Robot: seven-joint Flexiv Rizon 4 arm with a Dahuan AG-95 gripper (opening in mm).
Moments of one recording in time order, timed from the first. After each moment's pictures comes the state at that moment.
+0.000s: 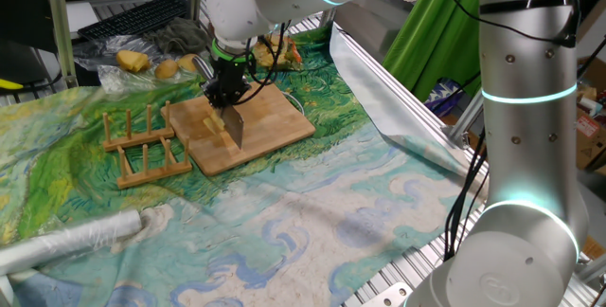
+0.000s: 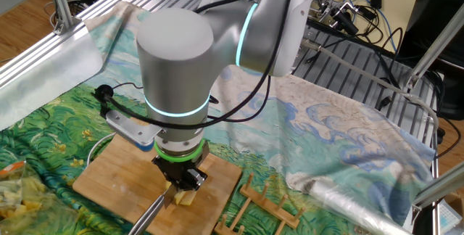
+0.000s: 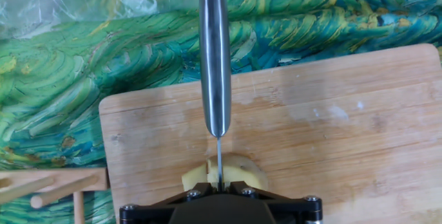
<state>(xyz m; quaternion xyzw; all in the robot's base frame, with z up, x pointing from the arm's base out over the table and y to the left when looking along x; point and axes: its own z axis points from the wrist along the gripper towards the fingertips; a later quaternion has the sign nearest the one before) 0.671 0.043 0.048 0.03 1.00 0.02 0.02</state>
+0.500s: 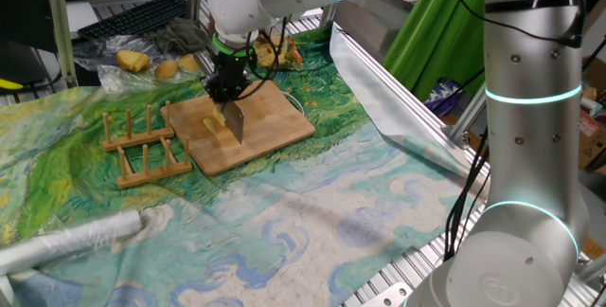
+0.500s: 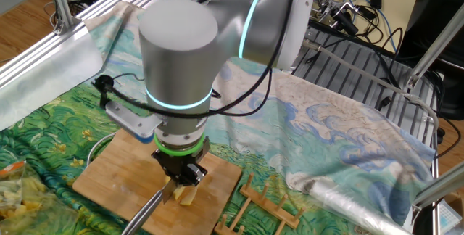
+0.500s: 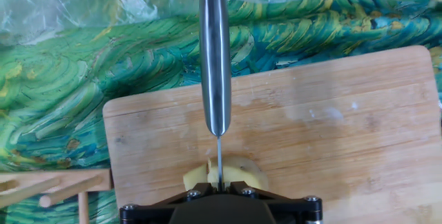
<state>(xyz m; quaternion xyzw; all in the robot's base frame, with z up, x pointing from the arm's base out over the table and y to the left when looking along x) 0.666 0.038 0.068 0.04 1.00 0.01 0.03</state>
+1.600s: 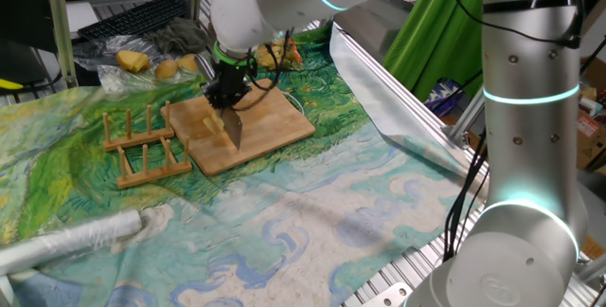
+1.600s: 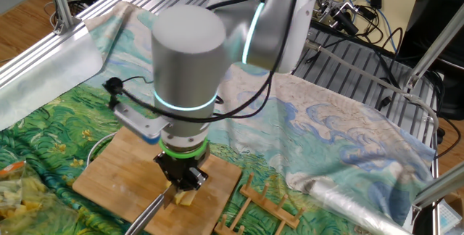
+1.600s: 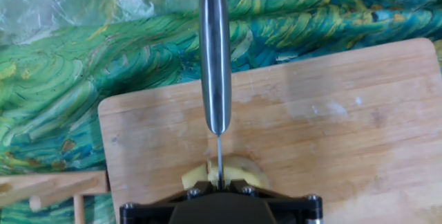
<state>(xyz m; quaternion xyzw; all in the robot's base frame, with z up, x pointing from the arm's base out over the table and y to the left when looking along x) 0.673 0.044 0.040 0.04 1.00 0.02 0.03</state>
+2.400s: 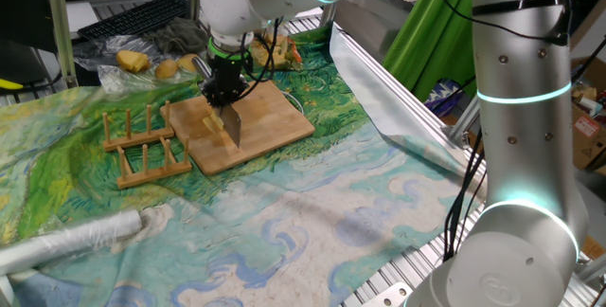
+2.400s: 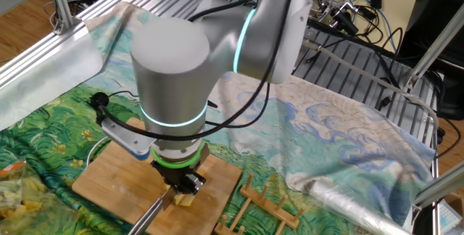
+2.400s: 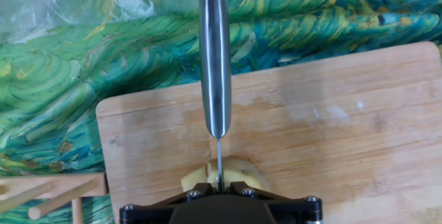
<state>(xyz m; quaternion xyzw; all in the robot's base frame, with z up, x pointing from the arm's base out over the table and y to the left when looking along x) 0.671 0.041 0.045 0.04 1.00 0.01 0.01</state>
